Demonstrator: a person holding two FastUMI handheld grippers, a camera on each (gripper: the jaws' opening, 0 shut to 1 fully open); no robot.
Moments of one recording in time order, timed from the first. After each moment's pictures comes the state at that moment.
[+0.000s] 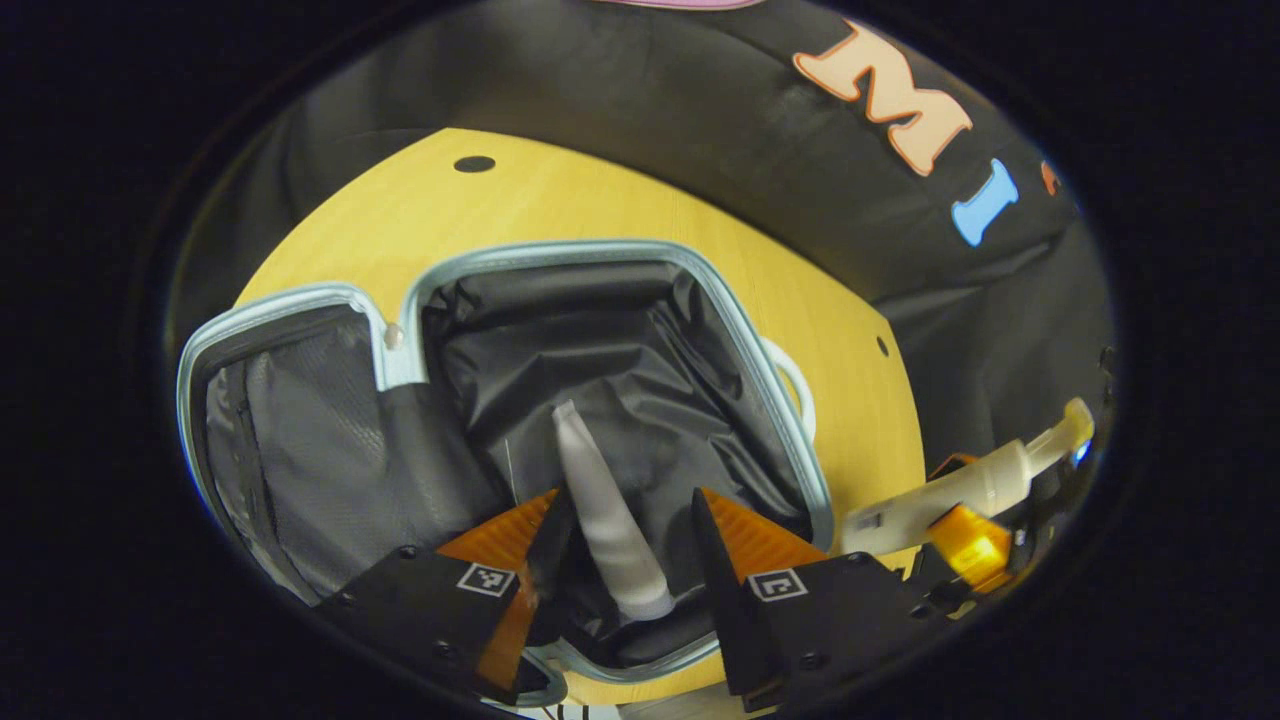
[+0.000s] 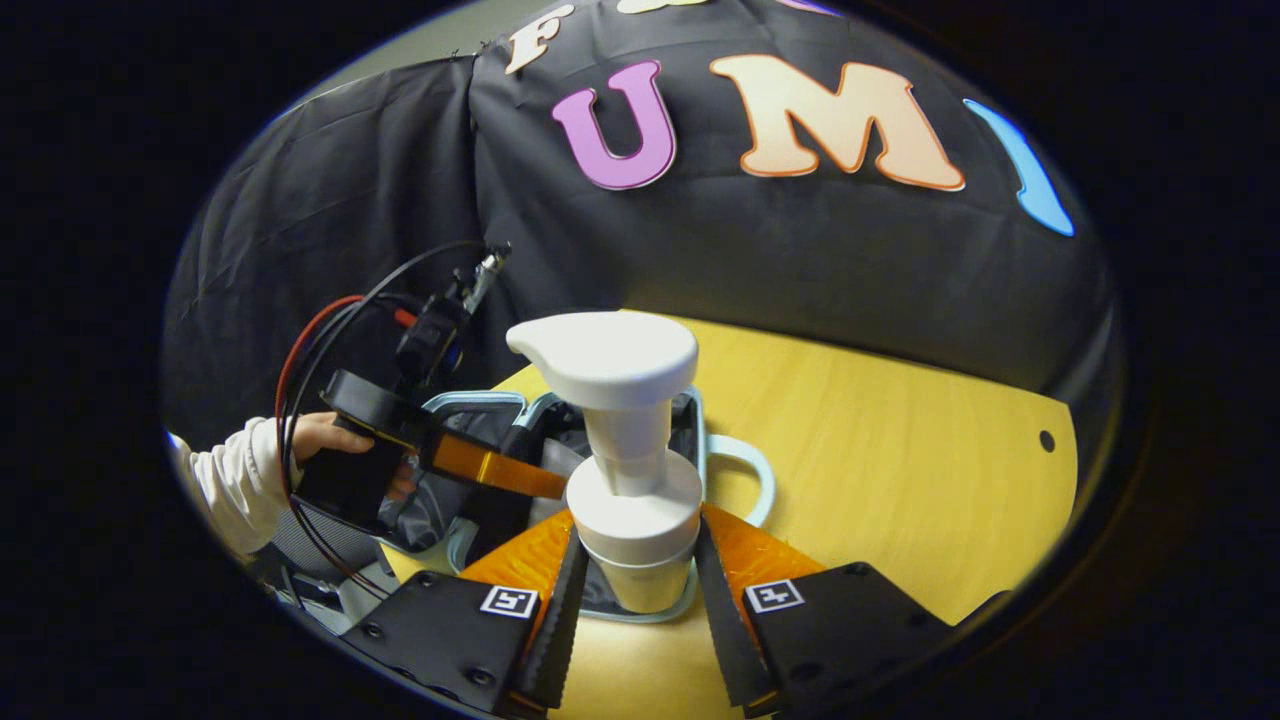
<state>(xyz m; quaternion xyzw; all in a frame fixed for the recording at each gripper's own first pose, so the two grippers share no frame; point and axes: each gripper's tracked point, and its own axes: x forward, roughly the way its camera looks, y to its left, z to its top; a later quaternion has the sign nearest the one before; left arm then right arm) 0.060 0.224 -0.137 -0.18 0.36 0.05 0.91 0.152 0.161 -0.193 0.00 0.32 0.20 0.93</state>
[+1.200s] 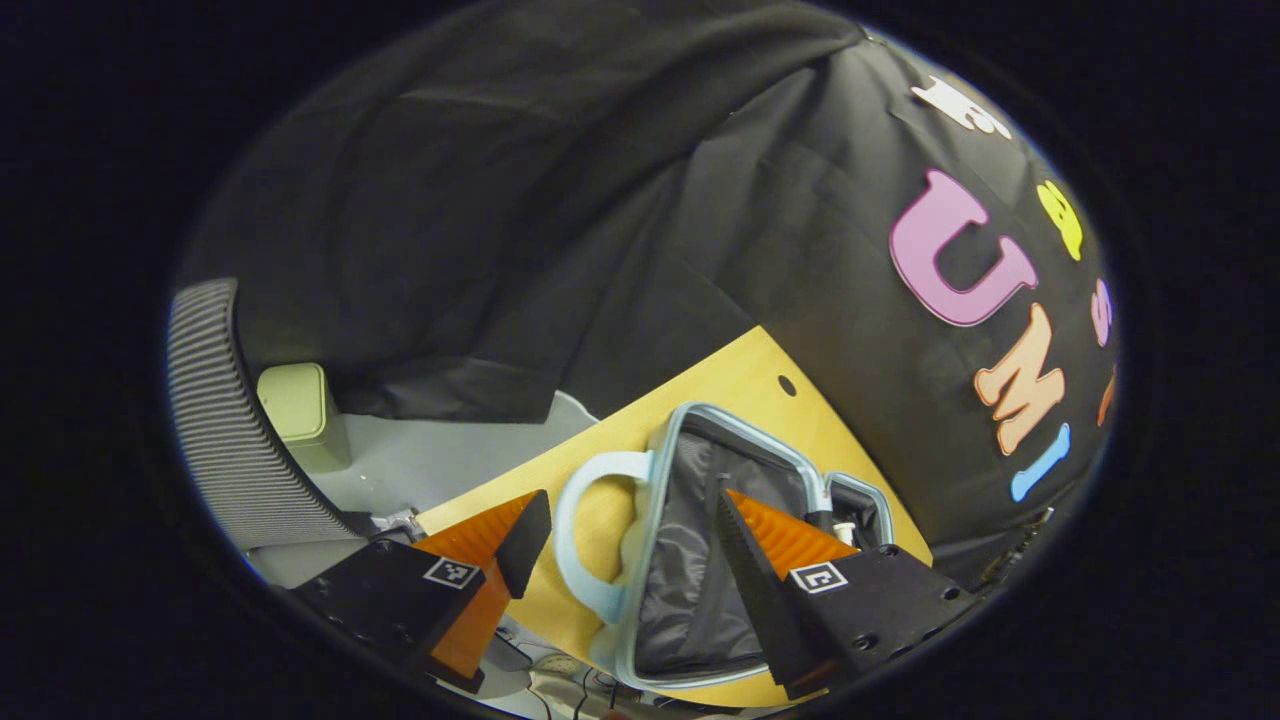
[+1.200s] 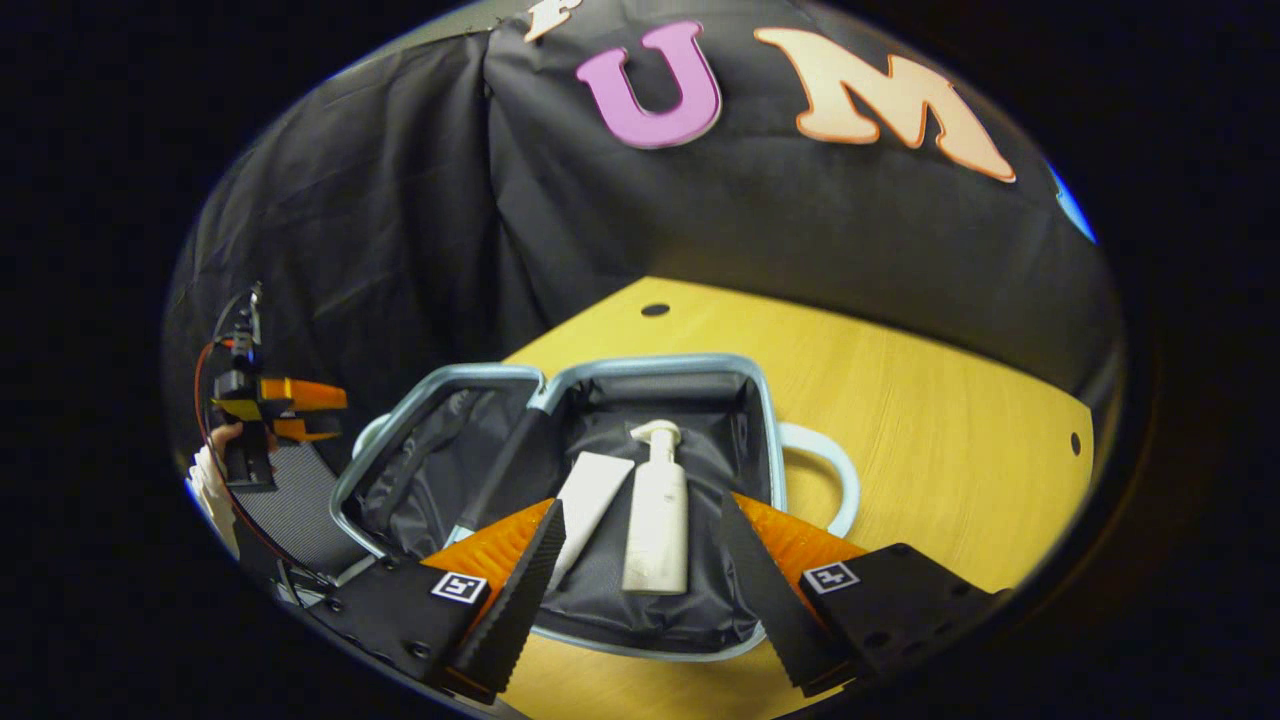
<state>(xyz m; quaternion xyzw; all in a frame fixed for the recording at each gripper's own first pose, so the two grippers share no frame) -0.176 0.485 -0.111 -0.33 0.10 0.32 0.88 0.169 0.210 -0.204 -0.01 0.30 0.21 0.93</state>
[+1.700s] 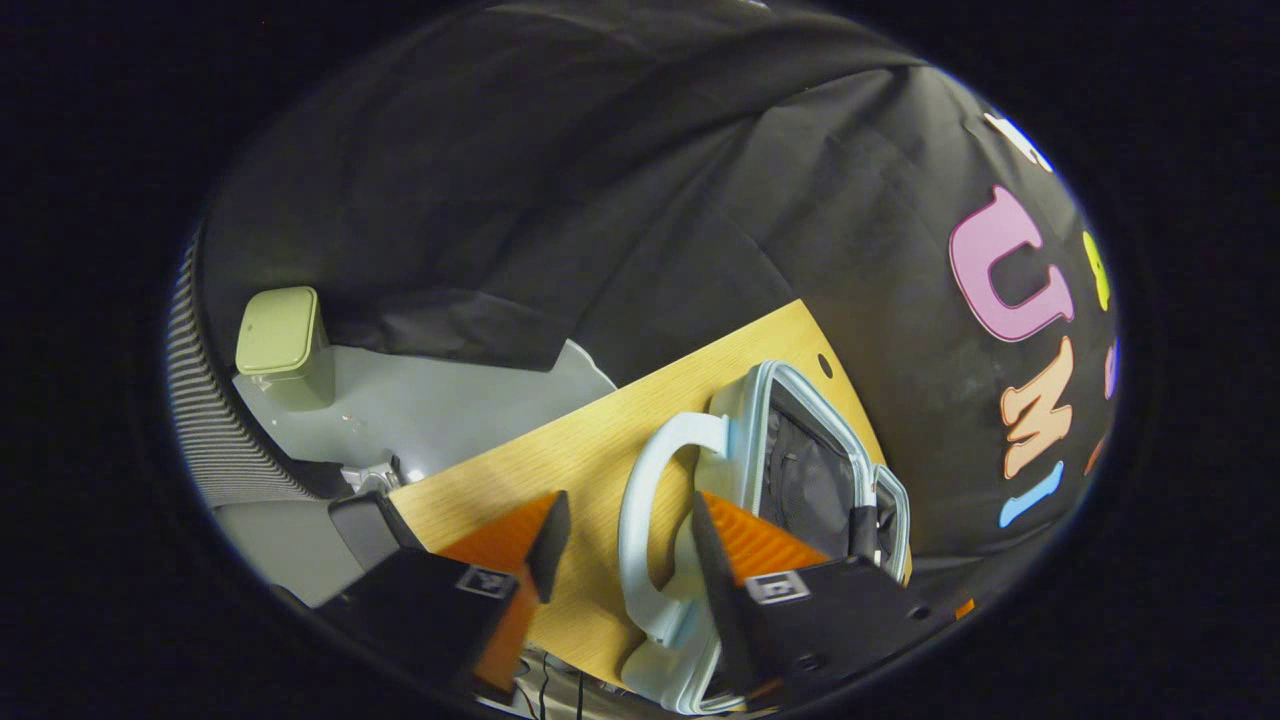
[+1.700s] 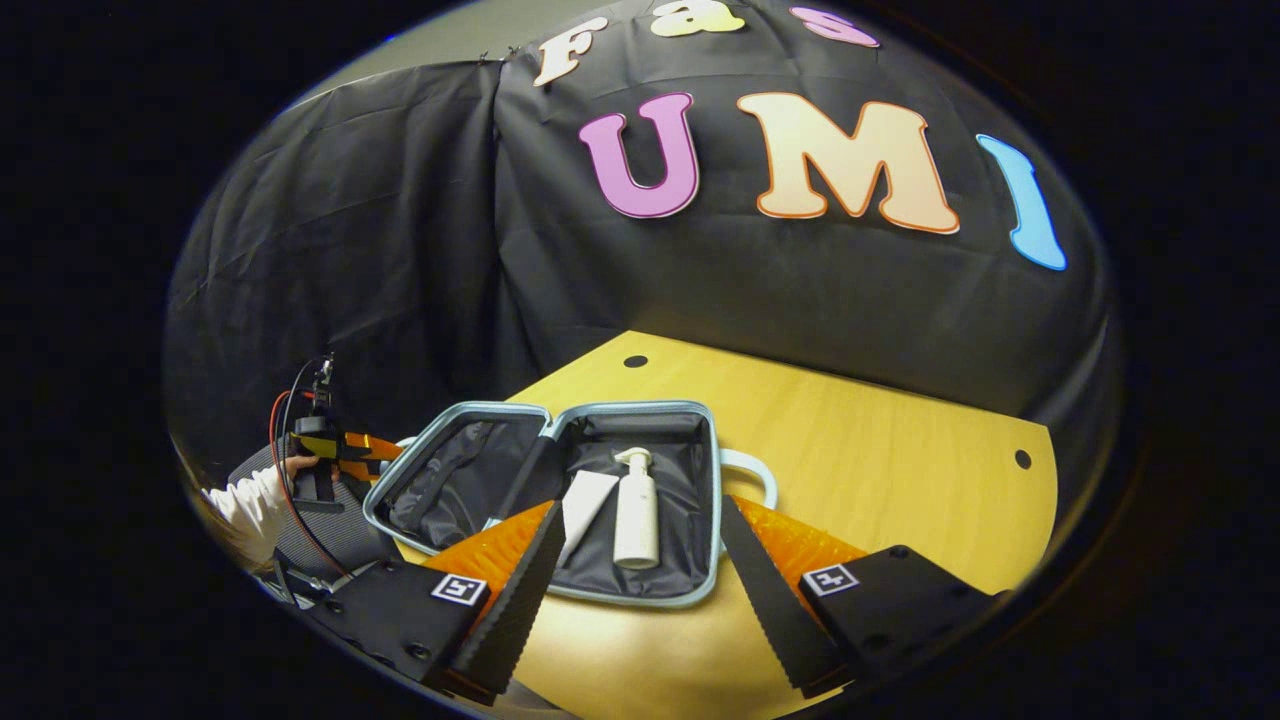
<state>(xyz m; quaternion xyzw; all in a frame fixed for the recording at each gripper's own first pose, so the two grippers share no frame) -0.155 0.505 -0.174 -0.40 0.12 0.31 0.86 0.100 0.153 -0.146 -0.03 0.27 0.17 0.95</state>
